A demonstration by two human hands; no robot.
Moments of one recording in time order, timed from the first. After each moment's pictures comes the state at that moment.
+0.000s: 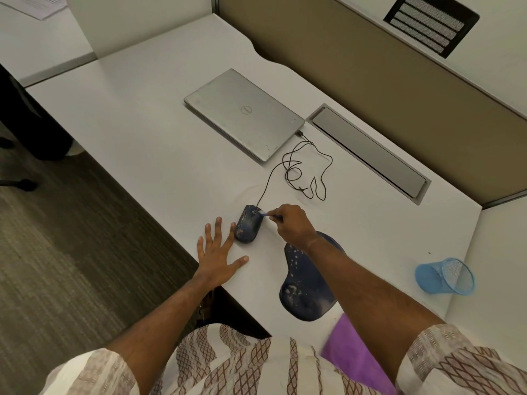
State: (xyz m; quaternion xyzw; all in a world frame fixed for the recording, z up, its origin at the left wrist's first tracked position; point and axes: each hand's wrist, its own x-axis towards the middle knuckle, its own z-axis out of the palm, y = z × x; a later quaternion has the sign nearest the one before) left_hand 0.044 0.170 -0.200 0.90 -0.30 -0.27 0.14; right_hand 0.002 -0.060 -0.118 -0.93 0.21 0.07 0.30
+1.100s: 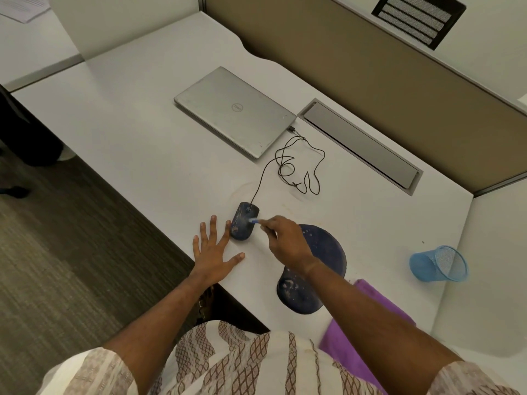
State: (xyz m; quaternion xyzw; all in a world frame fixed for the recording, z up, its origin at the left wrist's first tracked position) left_hand 0.044 0.170 -0.200 0.90 -0.31 -0.28 0.12; right_hand -0.047 -0.019 -0.106 -0.93 0.18 -0.02 0.32
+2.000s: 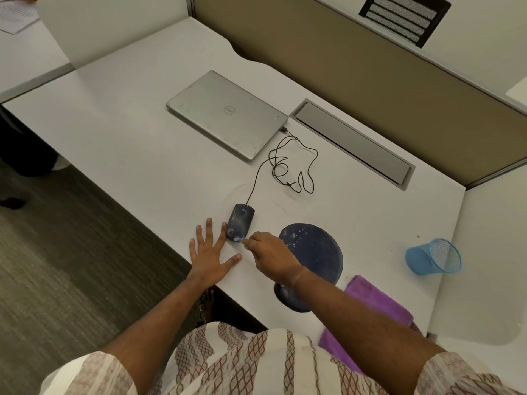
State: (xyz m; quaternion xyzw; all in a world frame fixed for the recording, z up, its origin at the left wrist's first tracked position) left_hand 0.043 0.170 -0.195 0.90 -0.31 -0.28 0.14; right_hand -0.058 0.006 -0.119 -0.98 0.04 0.06 0.20
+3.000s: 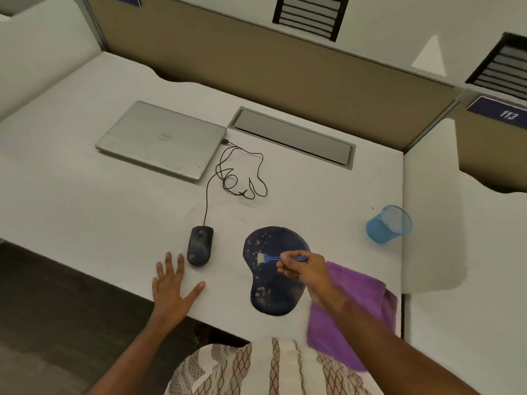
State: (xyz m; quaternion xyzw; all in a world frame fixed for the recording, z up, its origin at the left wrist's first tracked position) left_hand 0.050 0.184 -0.196 0.88 -0.33 -0.28 0.18; right_hand -0.187 -0.059 -0.101 -0.47 0.49 -0.13 0.72
